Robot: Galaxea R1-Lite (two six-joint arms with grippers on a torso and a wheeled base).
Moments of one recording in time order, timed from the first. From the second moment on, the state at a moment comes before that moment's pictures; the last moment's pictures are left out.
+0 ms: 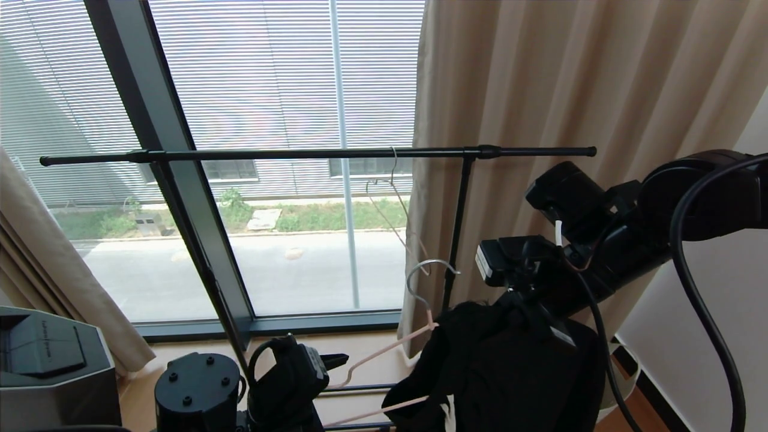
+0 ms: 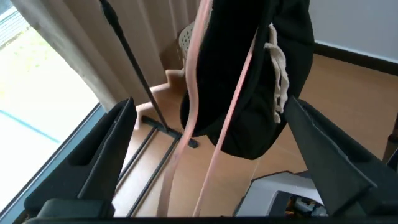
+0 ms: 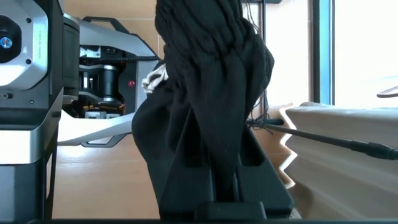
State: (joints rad) left arm -0.68 1.99 -0.09 -1.57 -0.28 0.18; right arm 0.46 1.87 -1.42 0.74 0.53 -0.99
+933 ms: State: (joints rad) left arm -0.19 2.00 -0.29 -1.57 -0.88 -0.53; right arm 0.37 1.69 -1.27 0.72 0.75 -0.98
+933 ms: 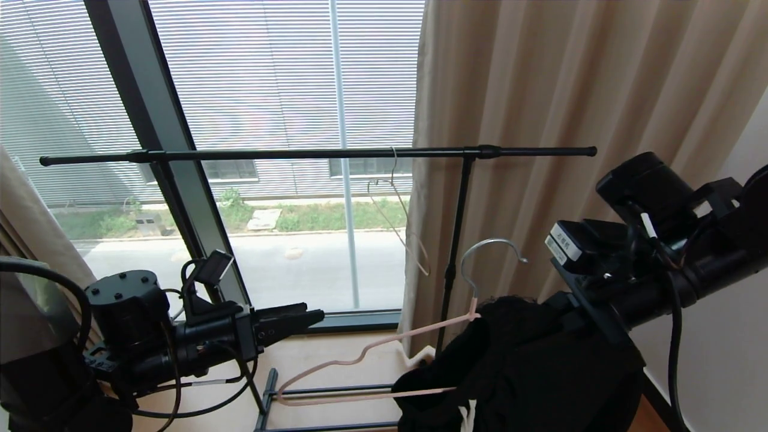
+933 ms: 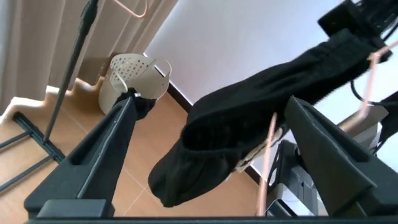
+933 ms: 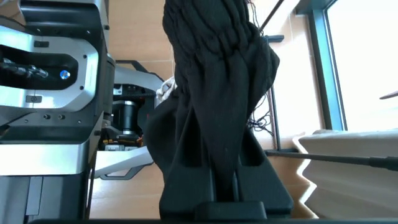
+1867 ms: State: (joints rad) left arm -0.40 2.03 -0.41 -1.22 -0.74 -0.37; right arm 0.41 1.62 -1.26 0.58 0.83 -0.93
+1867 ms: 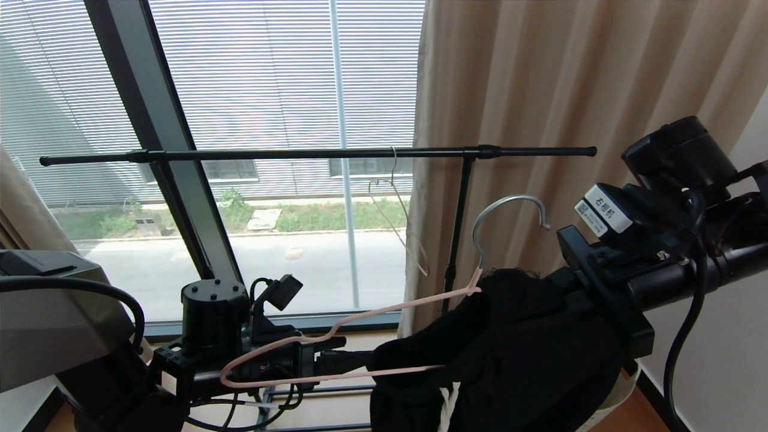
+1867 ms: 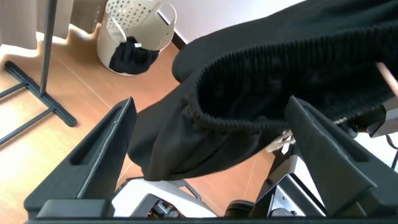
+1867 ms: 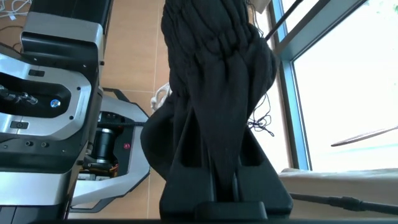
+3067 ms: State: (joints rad) left arm -0.49 2.12 -0.40 -1.22 -0.61 -0.27; right arm 0.45 1.60 -1.25 0.53 0.87 -0.91
